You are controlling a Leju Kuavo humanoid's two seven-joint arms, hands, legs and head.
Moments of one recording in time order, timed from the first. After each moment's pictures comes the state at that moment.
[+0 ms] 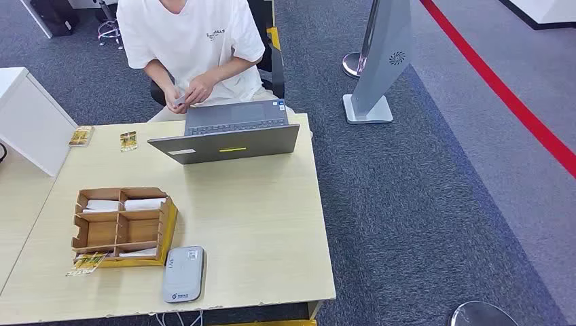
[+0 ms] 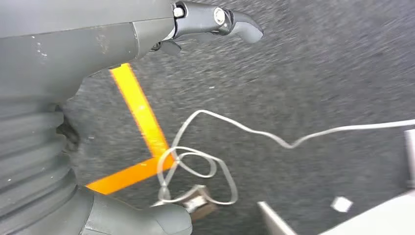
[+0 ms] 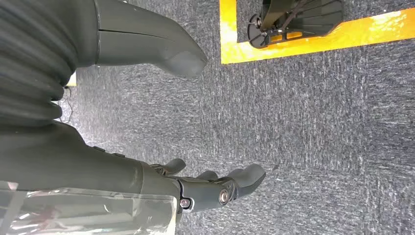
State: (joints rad) left arm -0.04 -0.13 1.20 -0.69 0.25 0.09 -0.36; right arm -0.03 0.08 -0.47 -0.21 0.60 -0.31 -0.01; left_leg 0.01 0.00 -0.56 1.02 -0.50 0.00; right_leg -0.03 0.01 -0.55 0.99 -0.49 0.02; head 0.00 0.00
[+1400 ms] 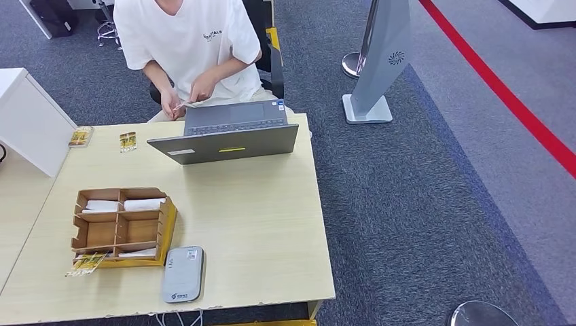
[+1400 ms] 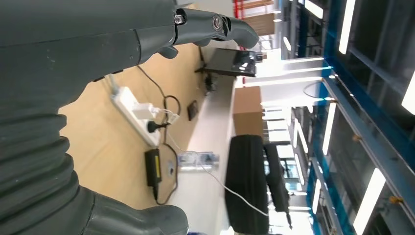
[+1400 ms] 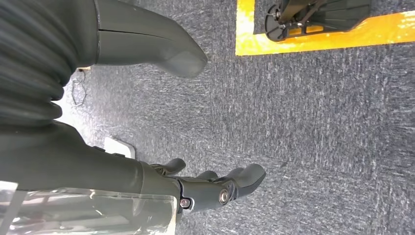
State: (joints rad) left arm -0.05 -0.17 0.58 -1.68 0.17 0.46 -0.62; right arm -0.04 0.09 -0.50 -0.21 0.72 -0.30 0.05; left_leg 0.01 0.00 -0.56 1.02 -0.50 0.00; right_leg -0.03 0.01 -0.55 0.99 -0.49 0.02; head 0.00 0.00
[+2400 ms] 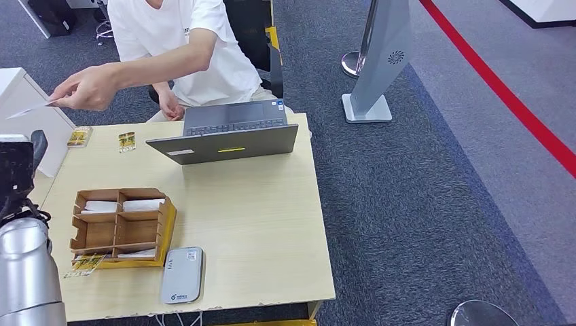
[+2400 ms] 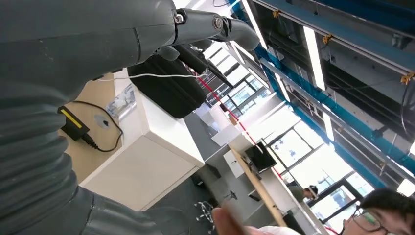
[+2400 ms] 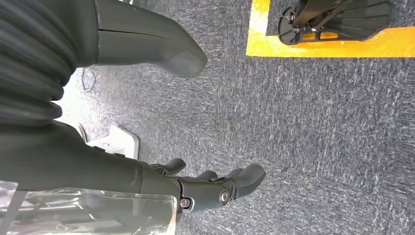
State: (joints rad) left arm -0.52 0.05 0.13 -1.29 -0.51 0.45 -0.29; right arm -0.05 0.10 -0.49 -0.21 0.81 -0.26 0.08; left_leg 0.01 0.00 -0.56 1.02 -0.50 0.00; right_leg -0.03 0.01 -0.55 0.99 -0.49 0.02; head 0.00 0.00
